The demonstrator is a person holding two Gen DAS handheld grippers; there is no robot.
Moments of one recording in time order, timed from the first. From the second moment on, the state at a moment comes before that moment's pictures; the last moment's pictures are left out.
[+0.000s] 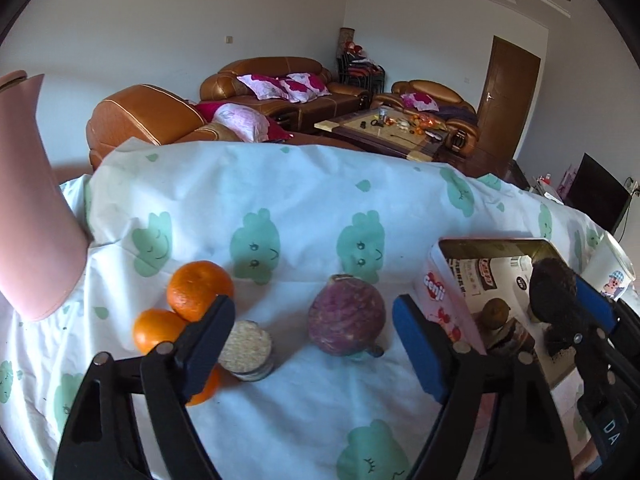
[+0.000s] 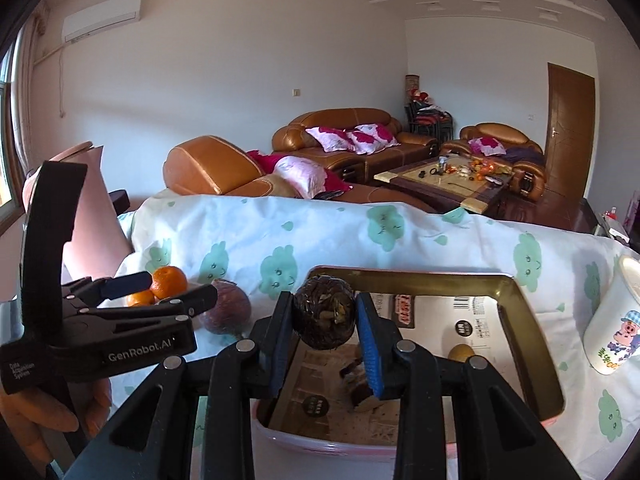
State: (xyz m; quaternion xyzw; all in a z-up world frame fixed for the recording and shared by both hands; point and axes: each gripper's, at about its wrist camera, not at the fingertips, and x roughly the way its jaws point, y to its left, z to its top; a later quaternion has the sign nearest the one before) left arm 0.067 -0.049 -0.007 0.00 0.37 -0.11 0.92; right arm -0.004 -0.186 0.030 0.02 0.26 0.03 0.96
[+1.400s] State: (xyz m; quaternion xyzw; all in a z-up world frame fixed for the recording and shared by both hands) left arm 0.009 -0.091 0.021 0.03 0.23 -0.05 0.97; right arm -0.032 -0.218 0.050 0.03 0.19 -0.01 0.98
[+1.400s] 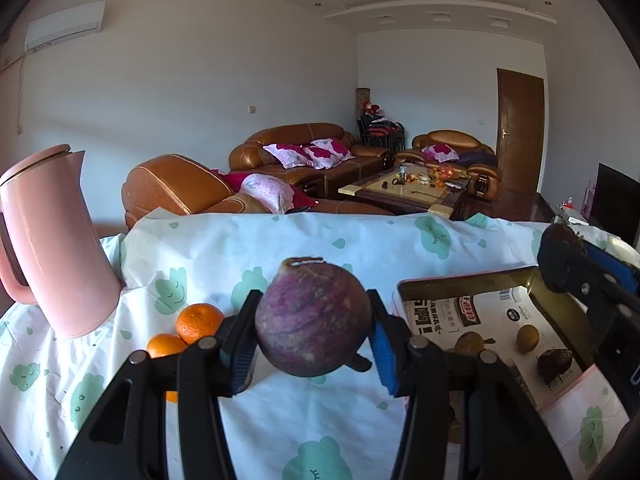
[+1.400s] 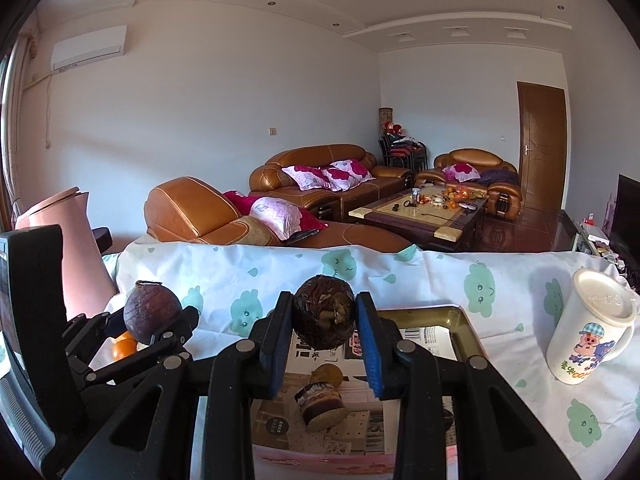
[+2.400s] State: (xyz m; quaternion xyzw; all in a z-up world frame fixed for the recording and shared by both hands) left arm 0.000 -0.176 0.018 0.06 0.25 -0.13 0.96; right arm -0.042 -0.292 0.050 0.06 0.20 -0.07 0.97
